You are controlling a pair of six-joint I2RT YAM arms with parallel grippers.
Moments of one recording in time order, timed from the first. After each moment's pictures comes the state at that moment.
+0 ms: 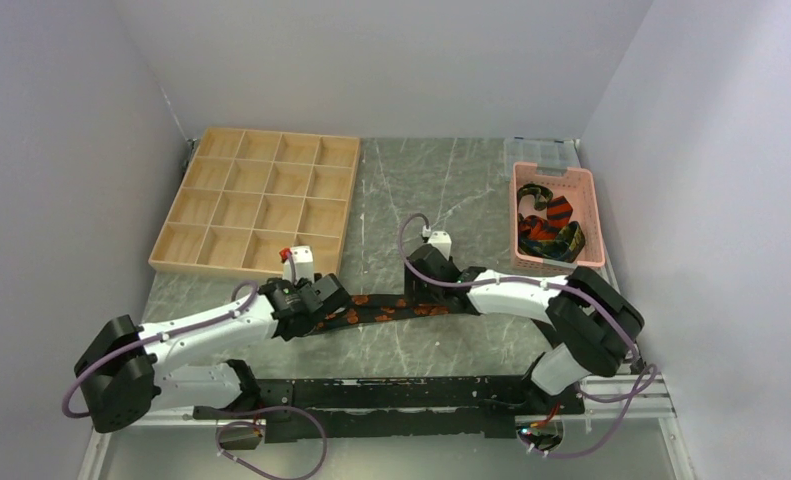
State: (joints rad) left arm -0.95 1.16 0.69 -0.85 -0.75 -1.02; right arm 0.85 1.54 0.72 -0.11 0.29 0.70
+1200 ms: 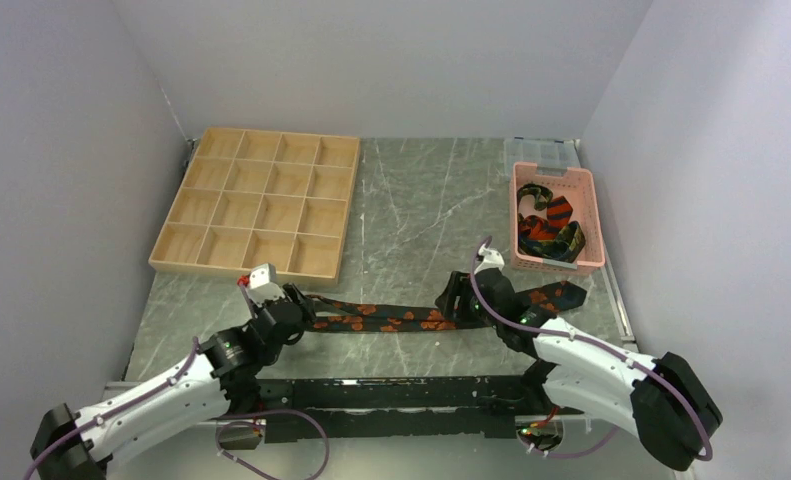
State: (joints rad) left arm -0.88 0.59 0.24 -0.38 -0.68 -1.00; right arm 0.68 0.96 0.29 -0.02 0.12 0.69
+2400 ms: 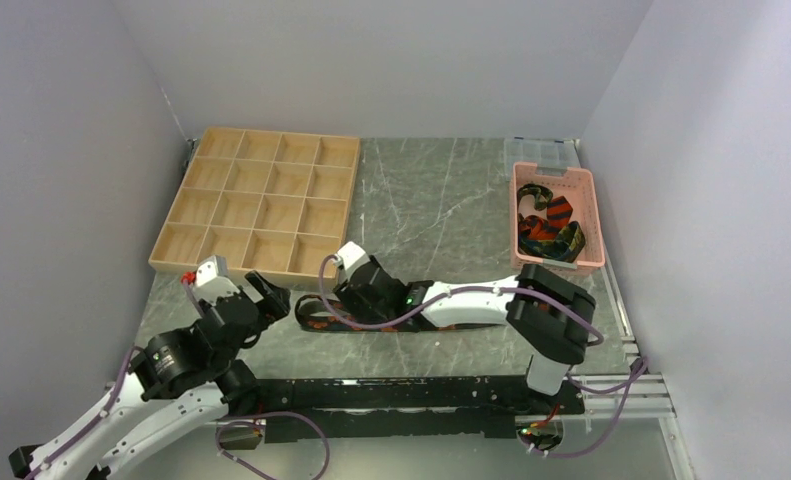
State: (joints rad) left arm -0.88 0.35 0.64 -0.98 -0.69 -1.10; right arm 1.13 1.72 0.93 0.09 0.31 0.20
